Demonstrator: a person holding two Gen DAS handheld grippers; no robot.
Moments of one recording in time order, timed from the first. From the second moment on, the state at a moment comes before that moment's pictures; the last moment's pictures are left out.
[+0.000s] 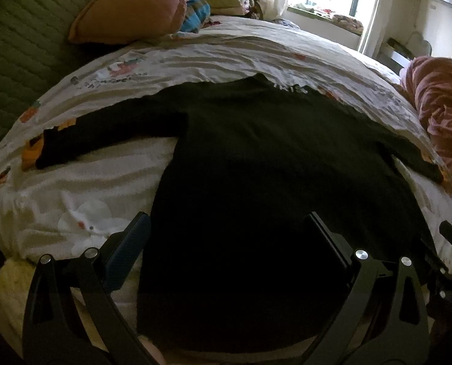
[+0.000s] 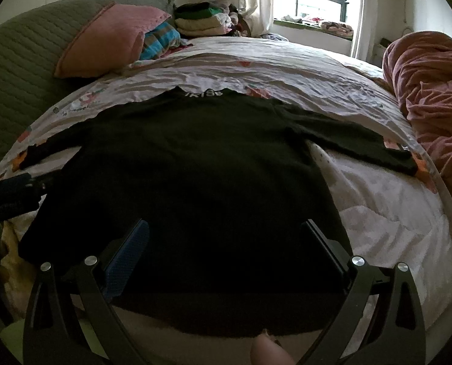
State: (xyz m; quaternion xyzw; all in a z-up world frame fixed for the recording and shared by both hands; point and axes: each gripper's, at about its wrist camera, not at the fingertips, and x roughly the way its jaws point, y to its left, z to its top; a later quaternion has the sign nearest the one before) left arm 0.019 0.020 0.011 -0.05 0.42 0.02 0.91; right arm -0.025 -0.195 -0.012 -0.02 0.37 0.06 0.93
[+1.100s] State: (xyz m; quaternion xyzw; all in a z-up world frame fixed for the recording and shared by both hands) left arm 0.135 0.006 0.022 -0.07 0.44 0.02 0.89; right arm 0.101 -0.248 0.019 0.05 0.36 0.01 0.93
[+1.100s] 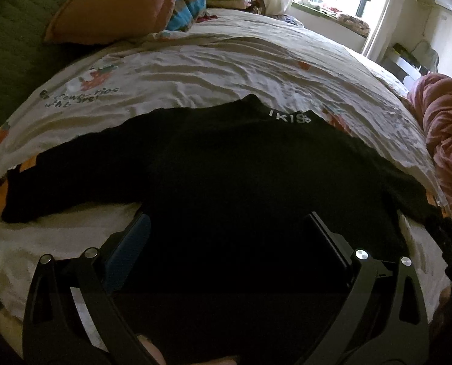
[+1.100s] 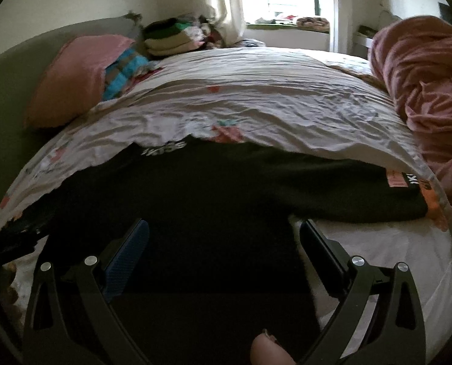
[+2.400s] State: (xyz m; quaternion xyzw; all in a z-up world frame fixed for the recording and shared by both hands) left arm 0.229 -0.021 -0.028 -0.08 0.48 0.00 0.87; right arm 0.149 -0.522 -0.076 0.29 0.40 -0.28 0.82
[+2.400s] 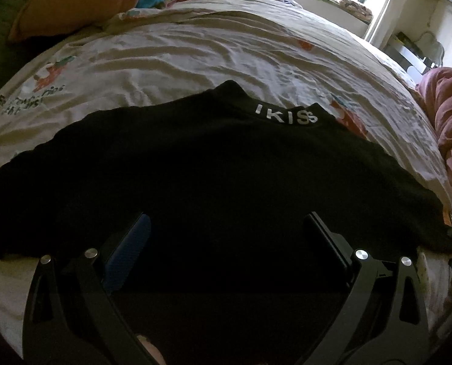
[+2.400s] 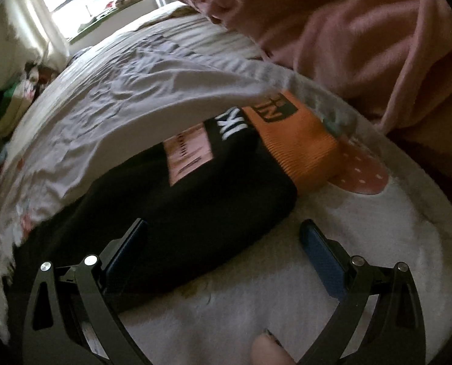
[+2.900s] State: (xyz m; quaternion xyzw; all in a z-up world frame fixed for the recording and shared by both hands) left arm 0.216 -0.006 0.009 -0.11 0.46 -0.01 0.88; right arm 0.135 -0.552 -0.036 0.35 0.28 -0.20 0.87
